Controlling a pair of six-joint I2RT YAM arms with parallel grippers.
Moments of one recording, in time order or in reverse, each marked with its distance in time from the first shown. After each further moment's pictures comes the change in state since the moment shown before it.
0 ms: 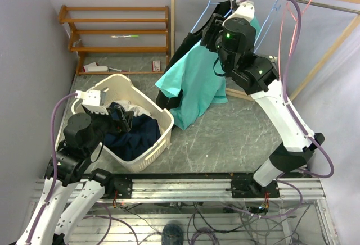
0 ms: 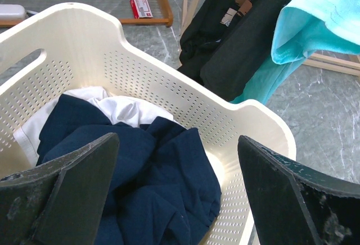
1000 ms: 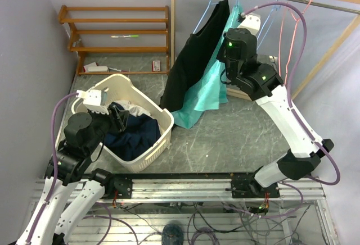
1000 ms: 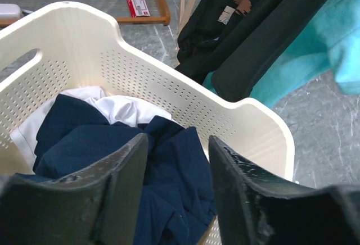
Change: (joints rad) left arm 0.000 0.002 0.000 0.000 0.013 0.003; right arm -0.043 -0.099 -0.199 -0.034 0.095 -0.003
